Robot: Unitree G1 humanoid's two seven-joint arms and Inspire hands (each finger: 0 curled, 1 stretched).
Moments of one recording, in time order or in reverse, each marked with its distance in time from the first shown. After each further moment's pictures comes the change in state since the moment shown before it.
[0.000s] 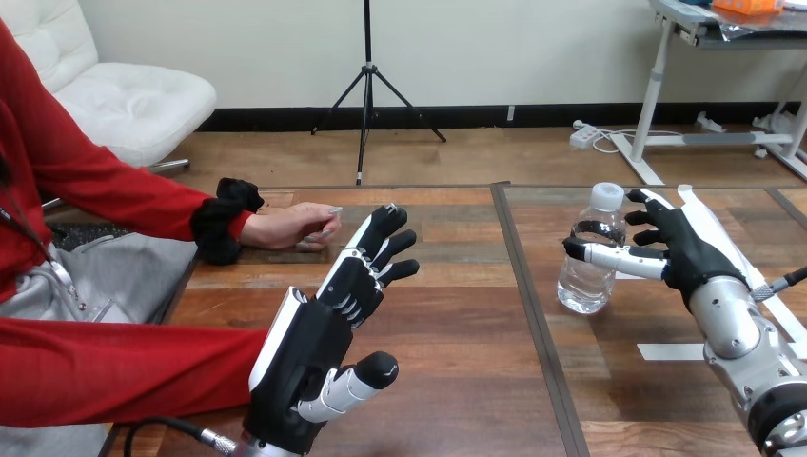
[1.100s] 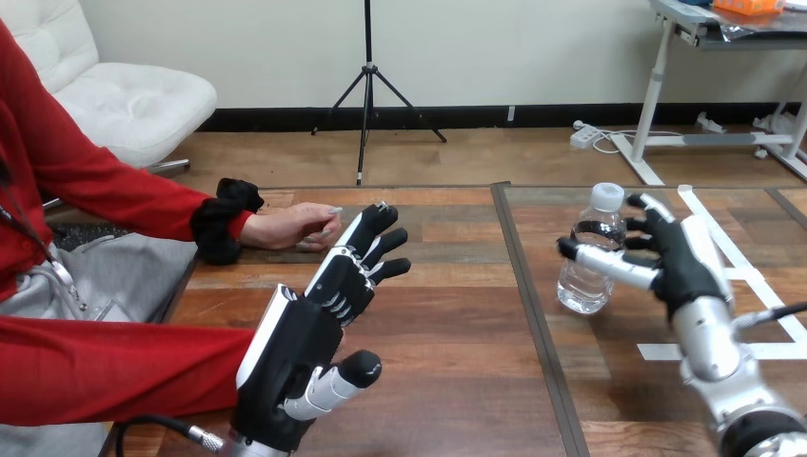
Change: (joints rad) left arm 0.001 0.026 0.006 -0.026 -0.065 0.027 -0.062; right arm 0.063 0.090 -0.098 0.003 0.081 -0.064 -0.066
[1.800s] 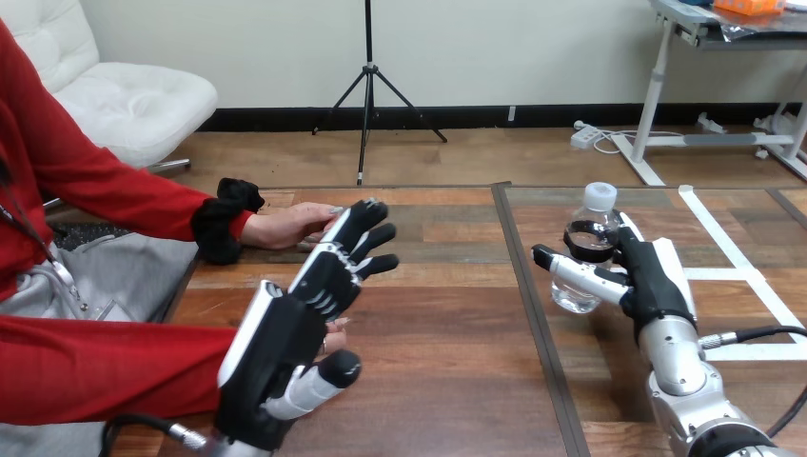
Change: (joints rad) left arm 0.028 0.031 0.024 -0.064 -0.010 0.017 -0.019; right arm 0.017 0.076 -0.044 0.003 0.026 -0.010 -0.003
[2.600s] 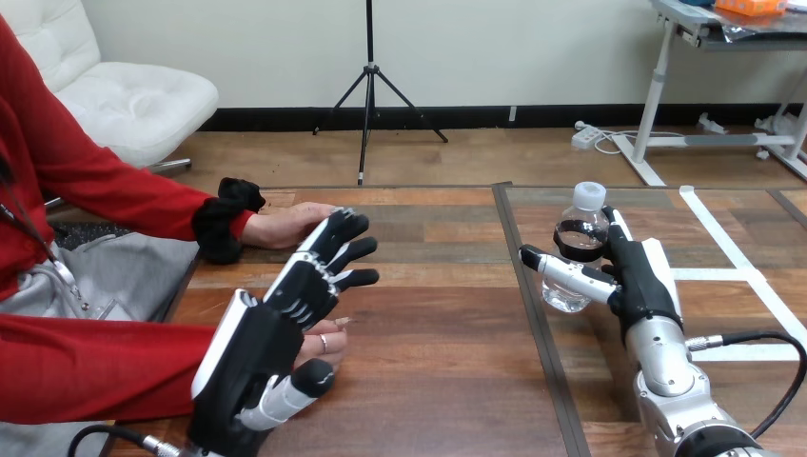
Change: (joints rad) left arm 0.045 0.043 0.008 -0.045 -0.030 0.017 -0.015; right arm 0.000 0.033 -0.034 0.000 0.013 -0.015 0.010
